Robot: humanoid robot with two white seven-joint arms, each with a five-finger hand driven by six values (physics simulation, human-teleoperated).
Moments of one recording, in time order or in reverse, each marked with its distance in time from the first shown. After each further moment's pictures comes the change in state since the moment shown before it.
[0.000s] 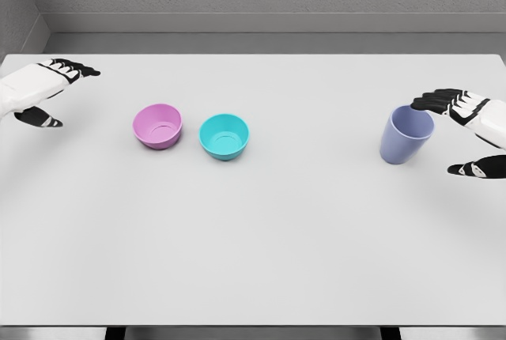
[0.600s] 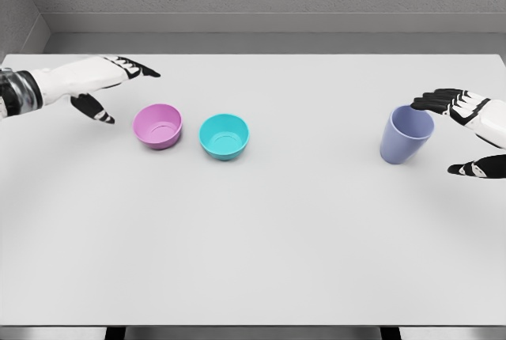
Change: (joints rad) left arm -0.173 -0.141 -0.121 -0.001 0.170 -0.001 -0.316; right arm 0.000 -0.001 0.000 0.000 0.000 0.000 0.000
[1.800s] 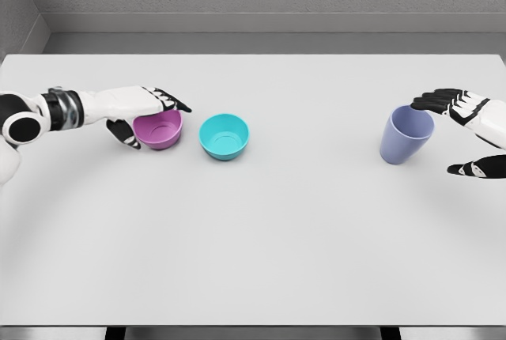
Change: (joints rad) left arm -0.015 -0.046 -0.144 0.014 -0.039 0.000 -0.014; right arm 0.000 0.003 0.000 0.000 0.000 0.000 0.000
